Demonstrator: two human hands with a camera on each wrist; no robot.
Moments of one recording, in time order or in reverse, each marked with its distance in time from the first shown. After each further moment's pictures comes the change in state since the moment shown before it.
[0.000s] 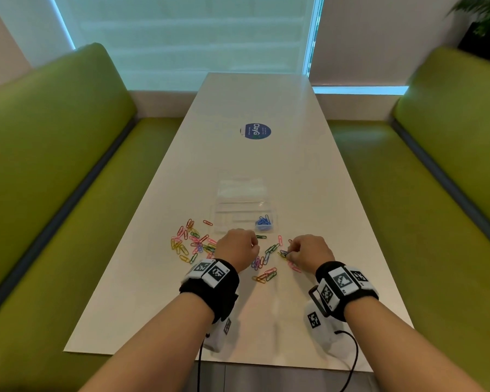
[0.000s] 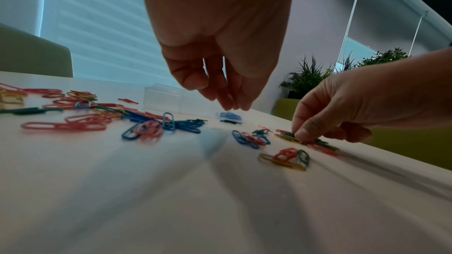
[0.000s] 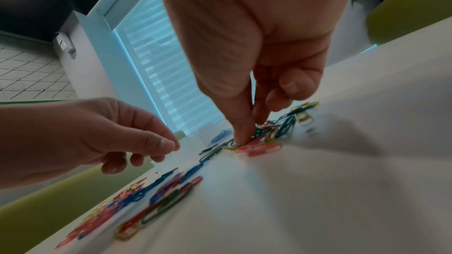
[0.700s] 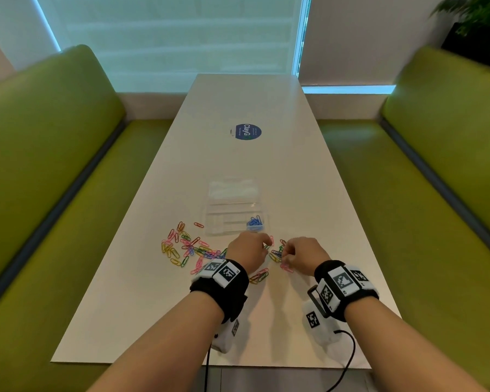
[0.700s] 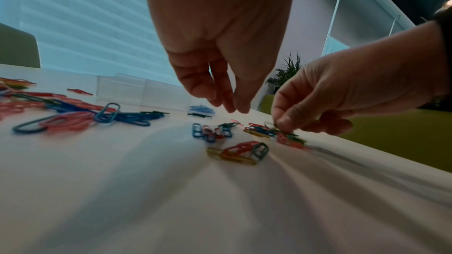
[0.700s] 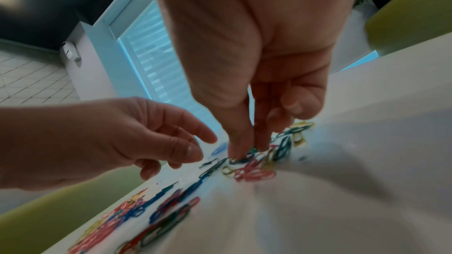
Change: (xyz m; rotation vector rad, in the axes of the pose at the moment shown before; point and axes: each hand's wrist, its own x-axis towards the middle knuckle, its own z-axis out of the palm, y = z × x) left_hand 0.006 0.027 0.016 -0.066 -0.082 0.096; right_hand -0.008 0.006 -0.010 0.003 -0.092 -0.071
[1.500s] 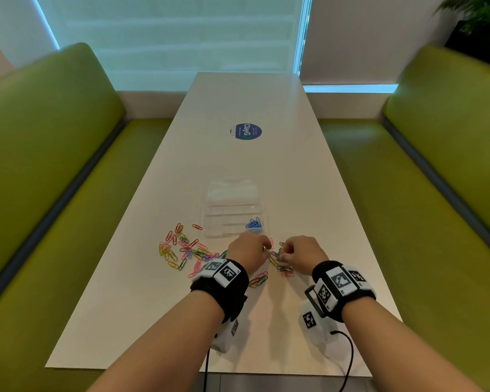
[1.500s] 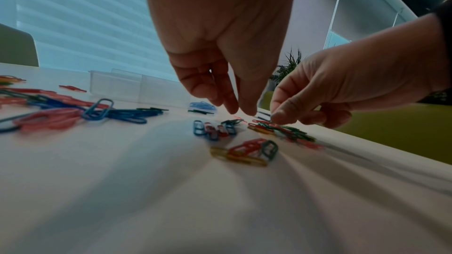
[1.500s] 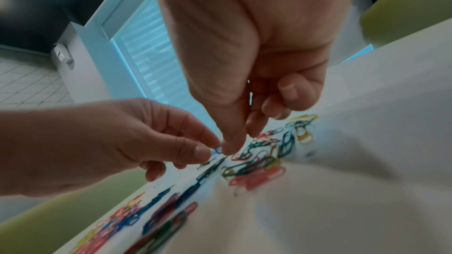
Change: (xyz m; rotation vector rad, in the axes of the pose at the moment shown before) left_hand 0.013 -0.003 0.004 0.046 -0.009 0.015; right_hand 0.008 -0.002 -0.001 0.016 0.032 0.003
